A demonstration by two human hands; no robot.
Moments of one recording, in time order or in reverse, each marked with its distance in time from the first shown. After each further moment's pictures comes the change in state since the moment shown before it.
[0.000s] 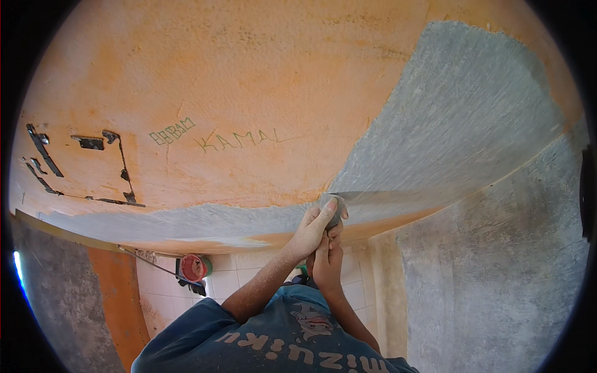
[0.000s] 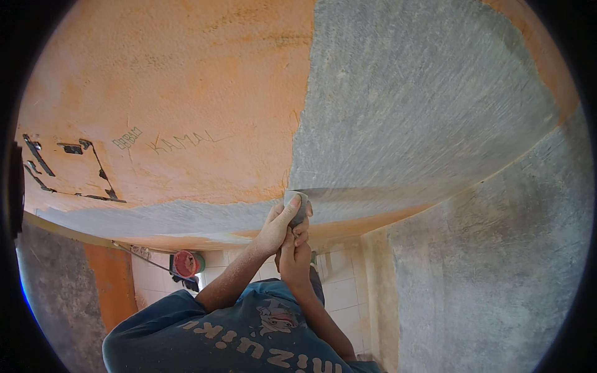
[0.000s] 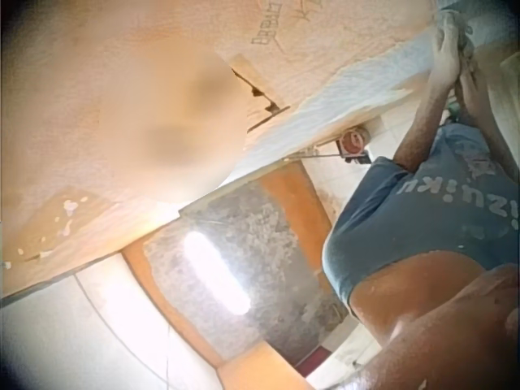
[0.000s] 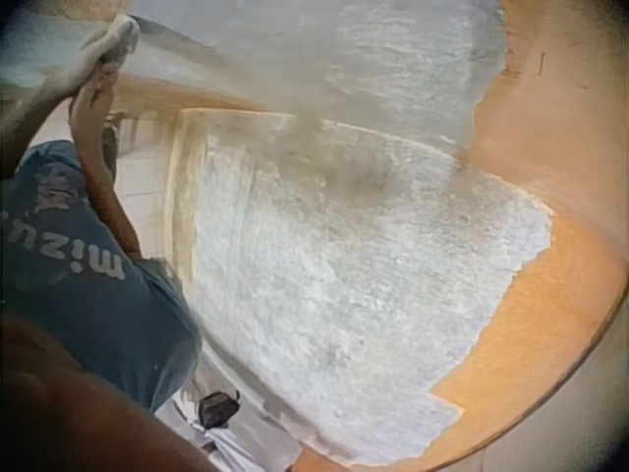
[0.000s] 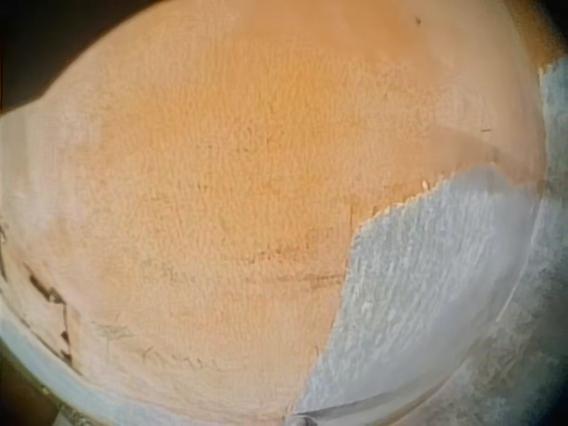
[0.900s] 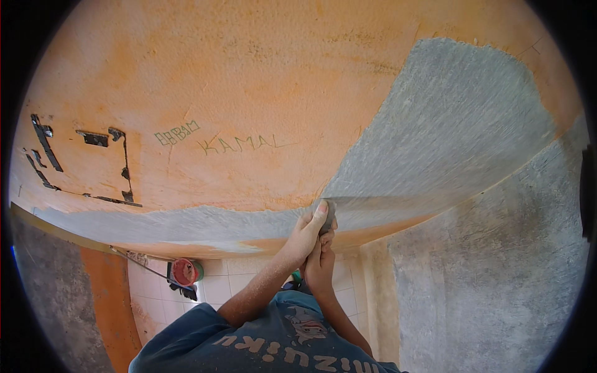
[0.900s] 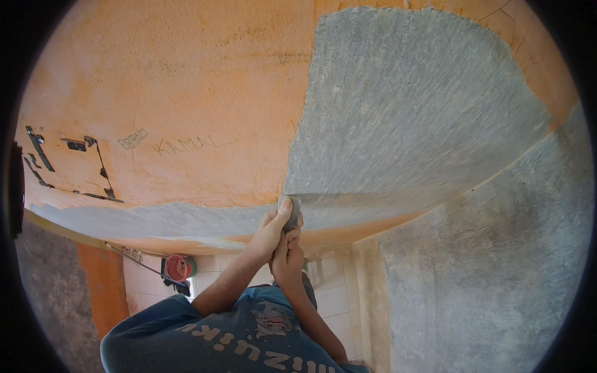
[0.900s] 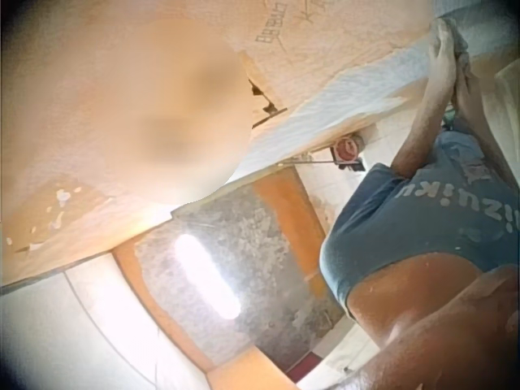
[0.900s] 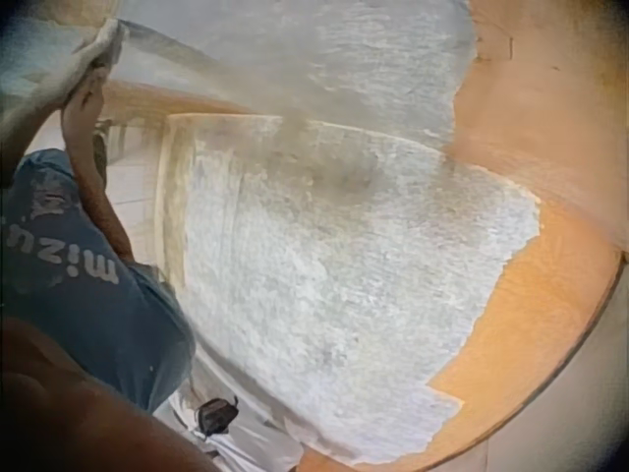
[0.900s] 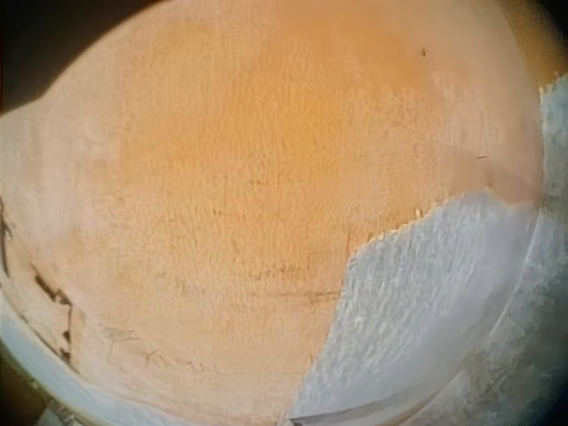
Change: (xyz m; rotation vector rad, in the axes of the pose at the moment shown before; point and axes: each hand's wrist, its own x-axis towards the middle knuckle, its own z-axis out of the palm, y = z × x) left_hand -0.006 0.004 0.012 0.042 0.158 -0.050; right_hand 0.000 0.008 -0.002 0.004 0.001 -0.003
